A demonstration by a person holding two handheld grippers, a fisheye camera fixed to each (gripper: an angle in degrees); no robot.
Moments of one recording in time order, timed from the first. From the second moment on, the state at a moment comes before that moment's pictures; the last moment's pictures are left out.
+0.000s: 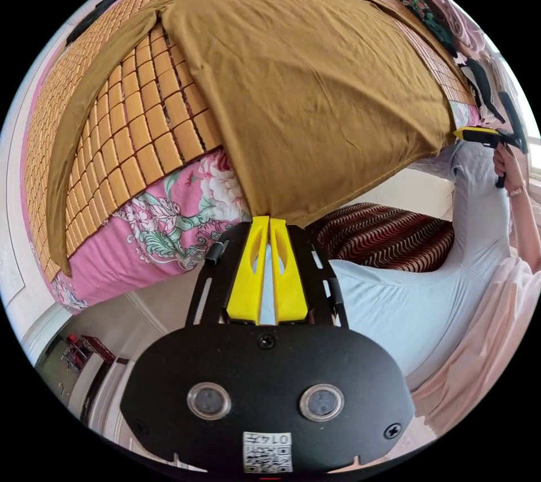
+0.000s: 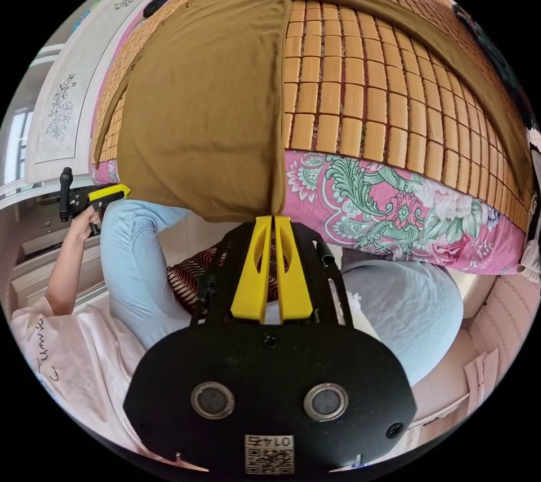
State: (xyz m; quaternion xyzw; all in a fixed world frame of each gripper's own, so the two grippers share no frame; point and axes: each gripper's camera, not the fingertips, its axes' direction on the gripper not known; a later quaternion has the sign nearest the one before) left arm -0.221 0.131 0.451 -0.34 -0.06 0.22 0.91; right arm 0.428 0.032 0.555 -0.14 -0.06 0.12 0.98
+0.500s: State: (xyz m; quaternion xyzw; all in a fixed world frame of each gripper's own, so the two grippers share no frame) left arm -0.189 0.141 0.485 -0.36 -0.05 0.22 0.91; right arm 0.462 0.072 0.541 -0.17 -0.06 0.10 0.98
